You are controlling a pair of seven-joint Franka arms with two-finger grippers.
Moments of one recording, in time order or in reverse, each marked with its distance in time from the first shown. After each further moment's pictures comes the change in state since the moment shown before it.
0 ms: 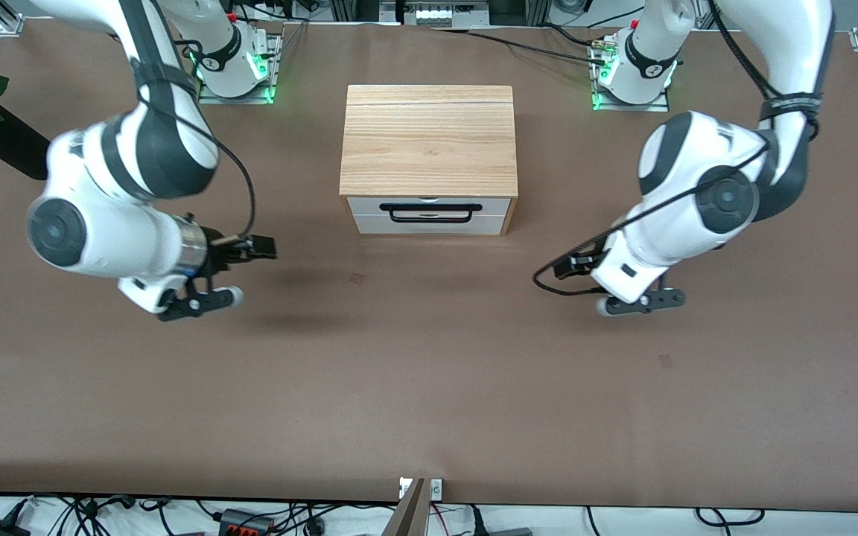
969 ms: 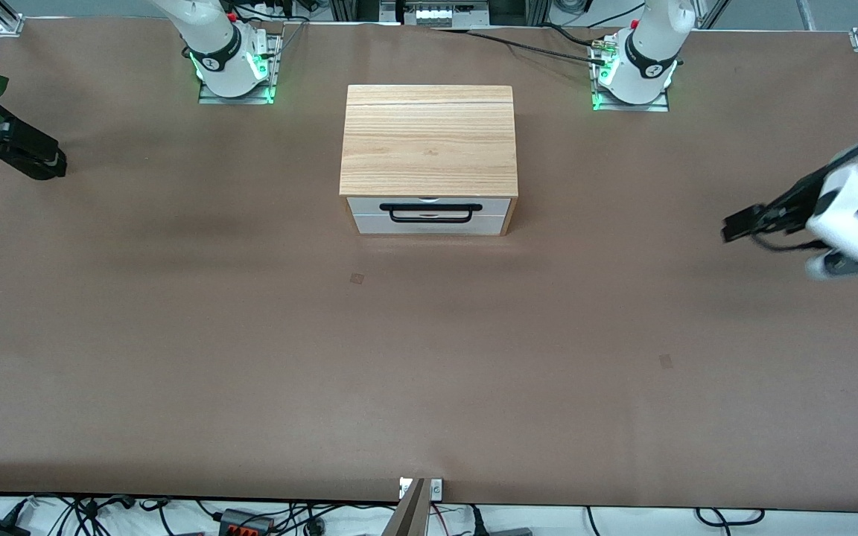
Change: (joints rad) left arm 0.253 -0.195 0.005 0.142 0.157 -0.379 0.226; right arm -0.355 -0.399 0.131 -0.112 -0.144 -0.101 -0.006
